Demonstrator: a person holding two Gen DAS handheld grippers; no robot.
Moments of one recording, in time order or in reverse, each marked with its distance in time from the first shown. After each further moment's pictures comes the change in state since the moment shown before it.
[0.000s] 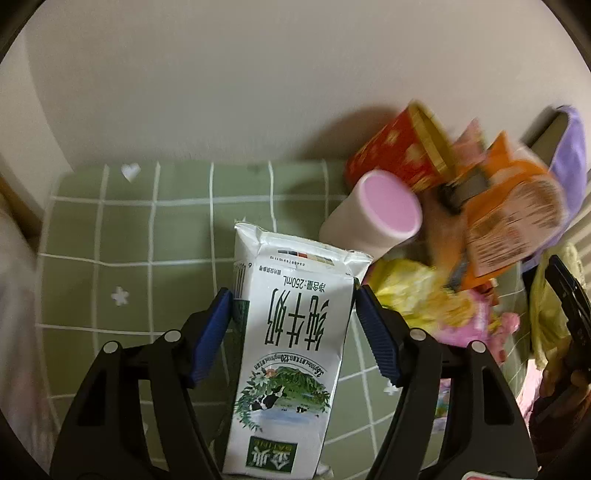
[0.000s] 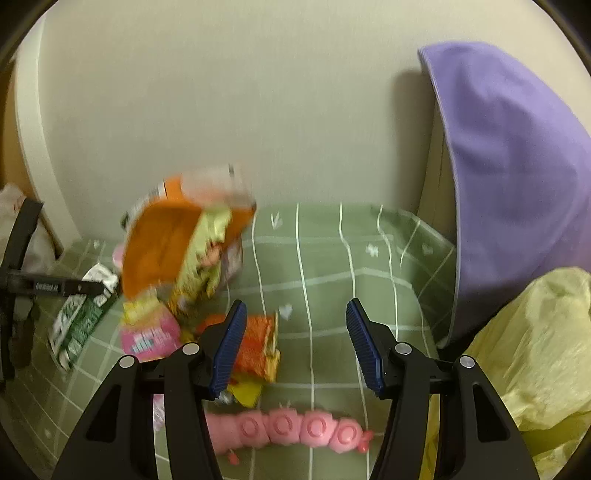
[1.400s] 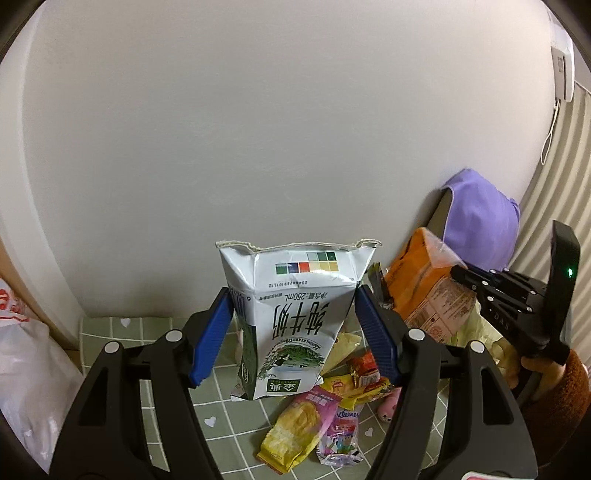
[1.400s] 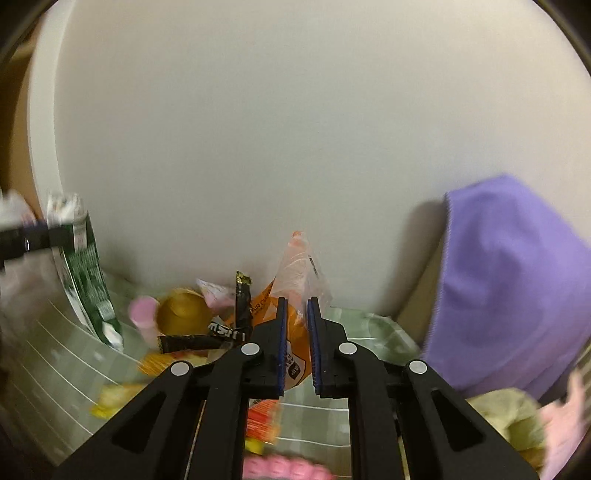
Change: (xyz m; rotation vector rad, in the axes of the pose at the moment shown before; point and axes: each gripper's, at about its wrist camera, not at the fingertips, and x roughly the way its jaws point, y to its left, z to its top) left arm -0.137 -0.103 0.028 0.146 -0.376 -0.164; right arm -0.046 0.037 0.088 -0.204 -0.063 -0.115
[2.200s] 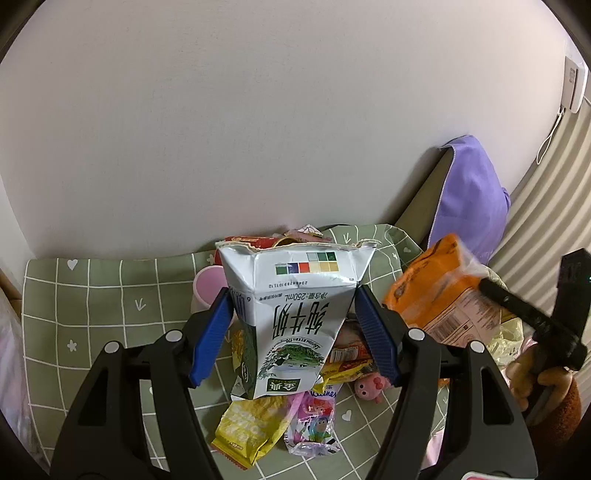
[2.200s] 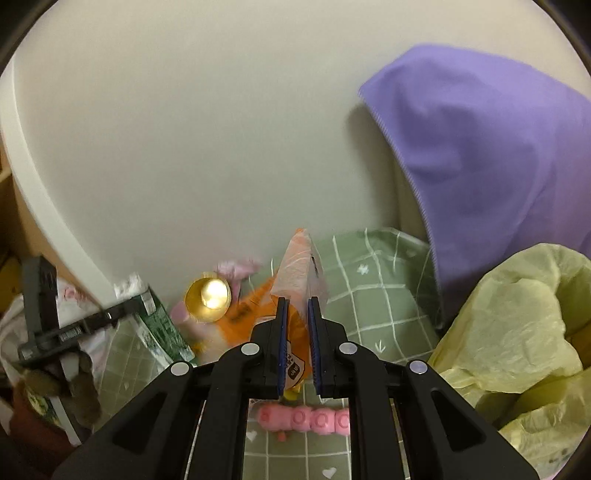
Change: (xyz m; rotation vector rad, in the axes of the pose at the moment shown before) left arm 0.048 -0.007 -0.041 -0.077 0.127 -0.075; right arm -0.014 -0.062 -0.070 0.437 0.084 0.222
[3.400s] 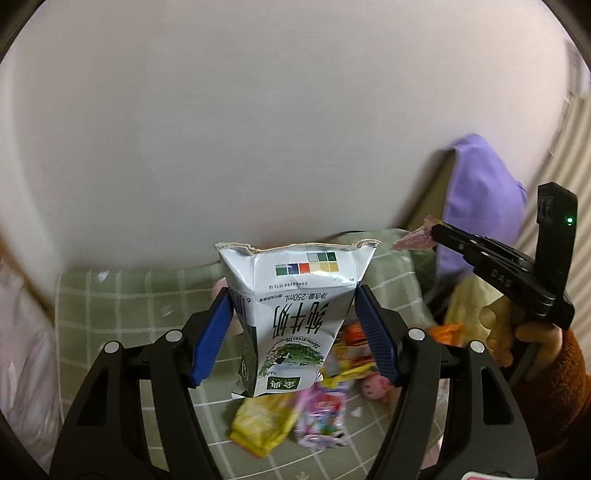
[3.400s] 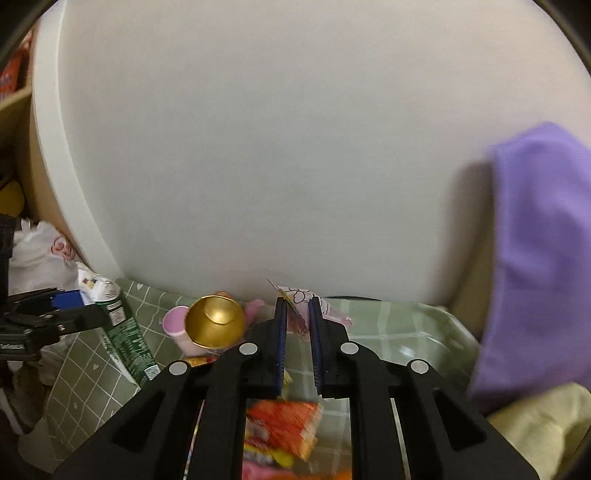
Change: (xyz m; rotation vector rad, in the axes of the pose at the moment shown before) left arm -0.020 -0.030 0.010 0.072 -0.018 0.074; right arm 0.054 0.047 0.047 -0.285 -0.033 0.029
